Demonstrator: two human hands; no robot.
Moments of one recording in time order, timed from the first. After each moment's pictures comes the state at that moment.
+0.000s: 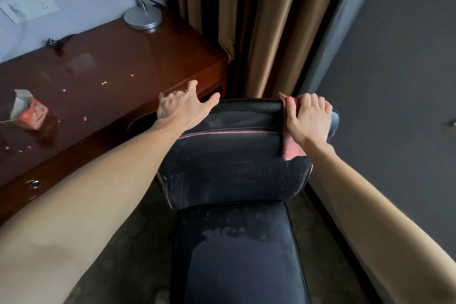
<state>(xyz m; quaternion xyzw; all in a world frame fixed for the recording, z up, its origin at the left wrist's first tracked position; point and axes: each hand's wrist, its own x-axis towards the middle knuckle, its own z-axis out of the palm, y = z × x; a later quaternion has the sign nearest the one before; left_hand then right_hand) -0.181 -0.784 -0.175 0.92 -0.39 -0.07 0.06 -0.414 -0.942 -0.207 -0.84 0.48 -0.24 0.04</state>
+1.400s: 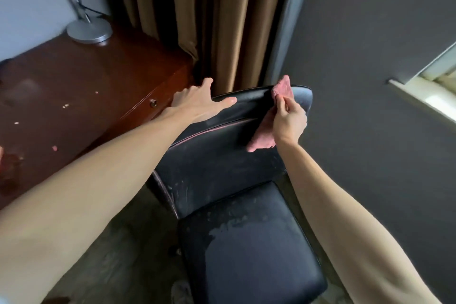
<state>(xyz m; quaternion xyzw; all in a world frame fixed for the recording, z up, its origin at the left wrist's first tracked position) -0.192 -0.785 -0.143 0.81 -0.55 -0.17 0.07 -0.393 -0.852 -0.202 -0.58 0.65 -0.43 0.25</state>
